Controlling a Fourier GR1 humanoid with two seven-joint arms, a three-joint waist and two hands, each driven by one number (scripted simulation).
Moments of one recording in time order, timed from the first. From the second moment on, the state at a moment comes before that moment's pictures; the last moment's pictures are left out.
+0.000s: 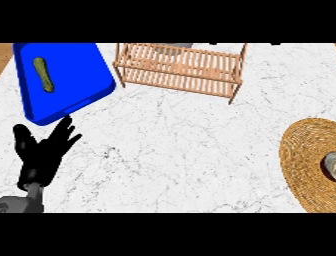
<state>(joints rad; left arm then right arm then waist) -0.06 0.37 -0.14 -1.37 0.36 0.16 0.24 0.19 -1.02 -0.10 -1.76 -0.21 -0.14 0.78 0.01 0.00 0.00</state>
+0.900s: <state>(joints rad) -0.05 0.32 -0.07 -1.35 0.30 0.12 0.22 0.06 -0.78 0.04 -1.68 0.13 -0.12 0.93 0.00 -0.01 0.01</state>
